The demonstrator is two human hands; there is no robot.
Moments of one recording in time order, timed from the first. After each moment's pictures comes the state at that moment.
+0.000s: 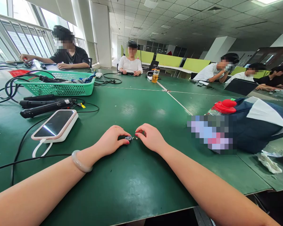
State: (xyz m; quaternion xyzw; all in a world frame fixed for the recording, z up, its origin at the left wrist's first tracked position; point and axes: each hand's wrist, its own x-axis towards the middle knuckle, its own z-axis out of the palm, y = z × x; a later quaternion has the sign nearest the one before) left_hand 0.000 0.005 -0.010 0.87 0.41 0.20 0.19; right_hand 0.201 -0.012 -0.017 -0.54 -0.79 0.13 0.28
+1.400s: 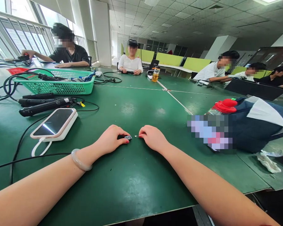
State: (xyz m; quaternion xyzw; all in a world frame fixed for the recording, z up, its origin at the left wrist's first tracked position) left_hand -0.001 0.005 -0.011 0.86 0.43 0.18 0.18; right_hand 0.207 -0.011 -0.014 -0.58 -0.79 0.12 0.19
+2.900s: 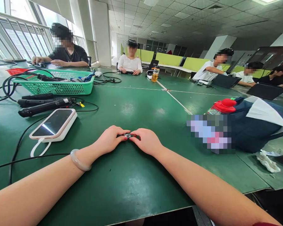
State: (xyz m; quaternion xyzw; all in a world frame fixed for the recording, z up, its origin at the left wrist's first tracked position) left_hand -0.001 0.007 -0.012 0.85 0.44 0.19 0.22; right_hand 0.188 -0.019 -0.023 -0.52 -0.82 0.10 0.21
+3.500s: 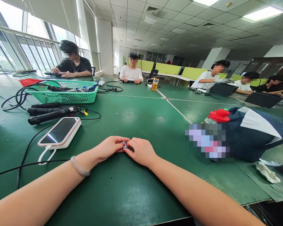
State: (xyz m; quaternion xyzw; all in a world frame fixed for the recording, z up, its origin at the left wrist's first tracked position) left_hand -0.002 -0.001 -0.002 0.60 0.42 0.24 0.64; right_hand 0.168 -0.023 -0.026 -0.47 -0.86 -0.04 0.20
